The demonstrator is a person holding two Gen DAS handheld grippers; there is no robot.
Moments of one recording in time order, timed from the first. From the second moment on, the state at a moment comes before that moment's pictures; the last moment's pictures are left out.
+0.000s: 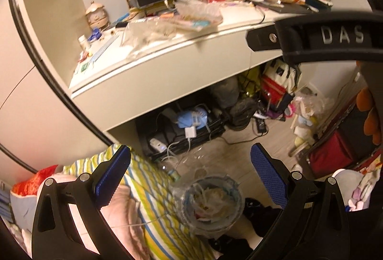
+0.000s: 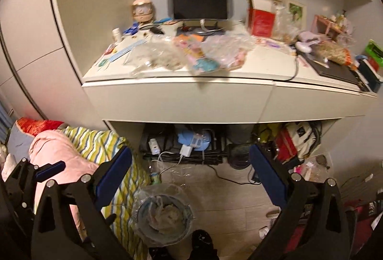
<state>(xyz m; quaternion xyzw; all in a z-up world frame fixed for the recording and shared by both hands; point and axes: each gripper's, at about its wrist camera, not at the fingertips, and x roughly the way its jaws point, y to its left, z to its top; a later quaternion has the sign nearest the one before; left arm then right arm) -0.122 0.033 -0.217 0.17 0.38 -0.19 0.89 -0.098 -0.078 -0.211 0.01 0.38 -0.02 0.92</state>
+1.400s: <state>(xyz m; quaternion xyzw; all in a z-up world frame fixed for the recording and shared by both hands) 0.167 -0.173 -0.185 0.19 0.33 -0.17 0.91 0.224 -0.266 -0.233 0.17 0.47 0.03 0.87</state>
